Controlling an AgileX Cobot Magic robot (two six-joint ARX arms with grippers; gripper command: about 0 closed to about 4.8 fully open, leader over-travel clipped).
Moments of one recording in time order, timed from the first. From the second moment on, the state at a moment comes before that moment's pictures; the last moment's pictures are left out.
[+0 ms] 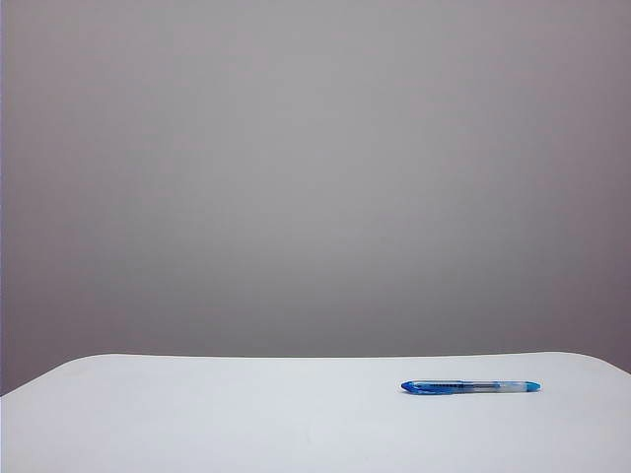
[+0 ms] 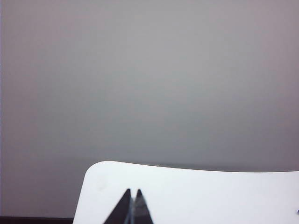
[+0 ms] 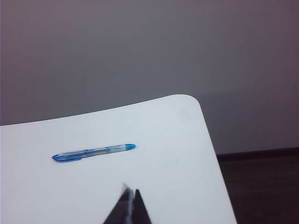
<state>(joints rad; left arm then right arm) 0.02 0.00 0.00 0.07 0.14 -0.10 0.18 0.00 0.01 -0.17 0.16 0.20</state>
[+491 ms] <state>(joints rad) 0.02 0.00 0.09 0.08 0.14 -0.18 0.18 0.00 0.01 -0.02 0.18 0.18</state>
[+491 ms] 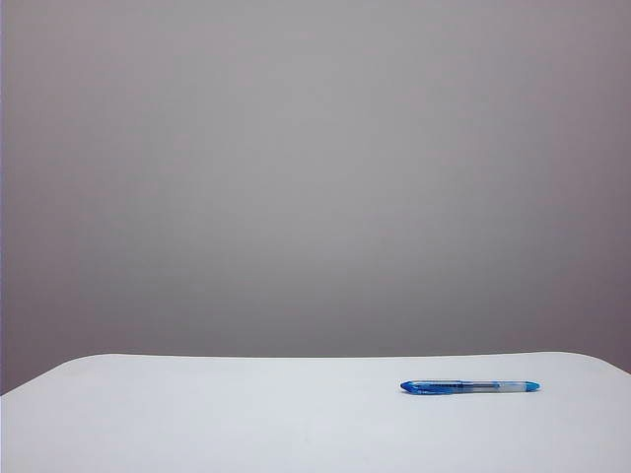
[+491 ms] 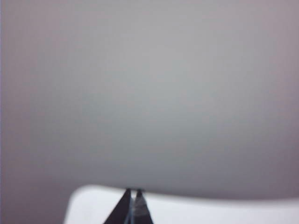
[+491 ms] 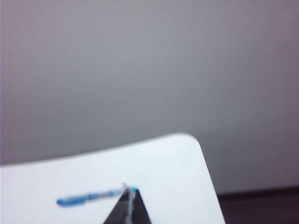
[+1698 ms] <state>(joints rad) -0.02 0.99 0.89 -0.19 0.30 0.05 0.06 1.43 1.14 -0.04 -0.16 -0.48</state>
